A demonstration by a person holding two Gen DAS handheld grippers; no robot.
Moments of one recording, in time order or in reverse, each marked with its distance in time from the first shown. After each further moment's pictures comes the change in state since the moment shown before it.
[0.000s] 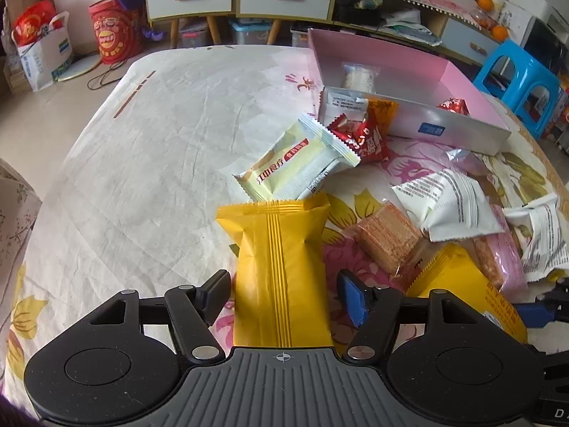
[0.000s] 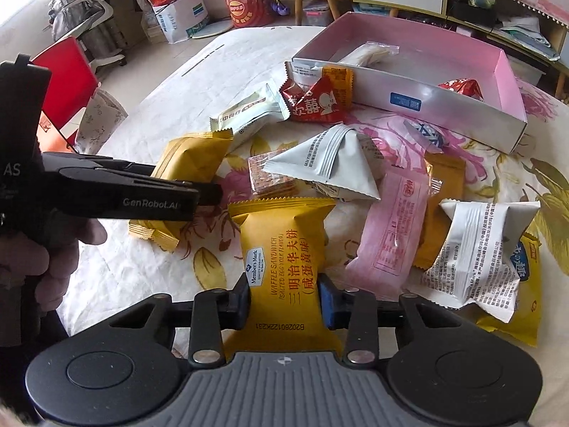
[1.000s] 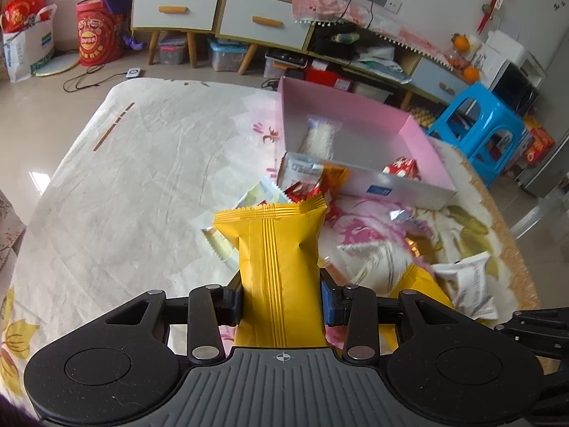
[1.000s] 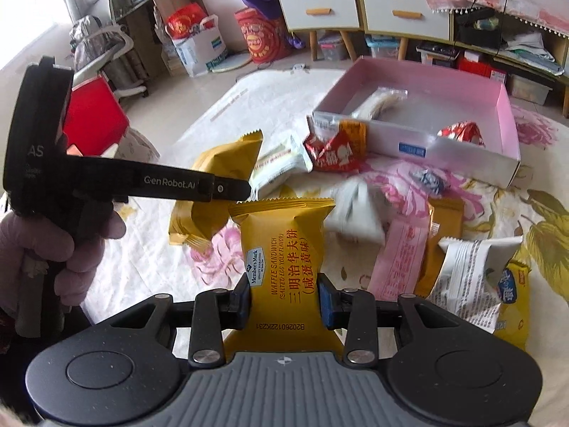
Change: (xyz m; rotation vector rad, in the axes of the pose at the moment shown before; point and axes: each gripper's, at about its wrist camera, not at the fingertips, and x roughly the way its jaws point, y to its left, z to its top) left arm -0.039 0.002 0.036 -0.076 -0.061 -0.174; right arm -0.046 0.004 0.013 0.022 -0.121 0.087
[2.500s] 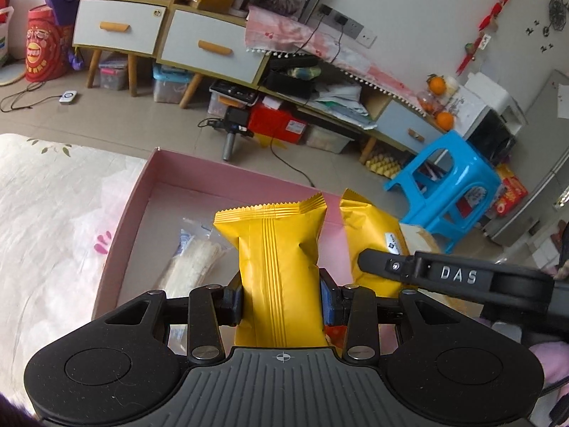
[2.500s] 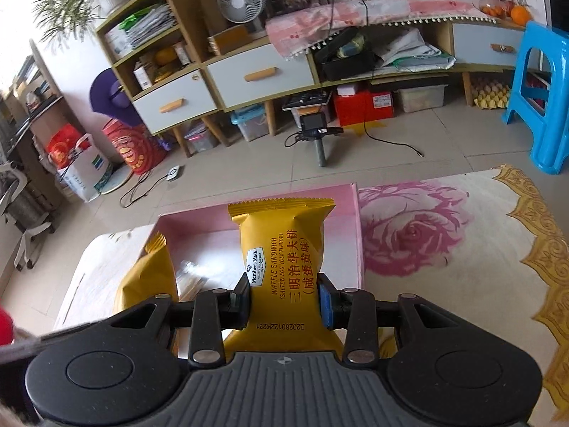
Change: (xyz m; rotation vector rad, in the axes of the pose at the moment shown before) left arm 0.138 -0.084 0.118 -0.052 -0.114 -0.136; right arm 0.056 -0.197 0.134 0.339 -0.225 -0.230
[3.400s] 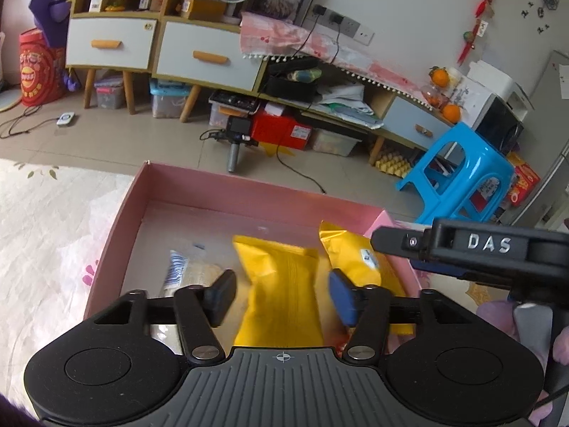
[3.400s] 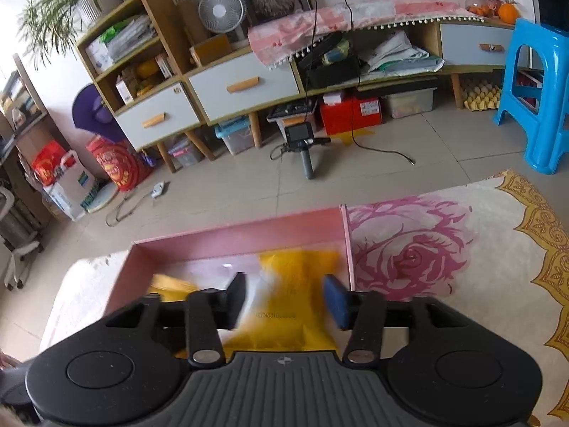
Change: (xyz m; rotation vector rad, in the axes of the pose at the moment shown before) left arm 0.025 -0.003 0.005 0.080 -0.028 0.034; right arm 0.015 -0.004 0.016 0.029 -0.054 -0.010
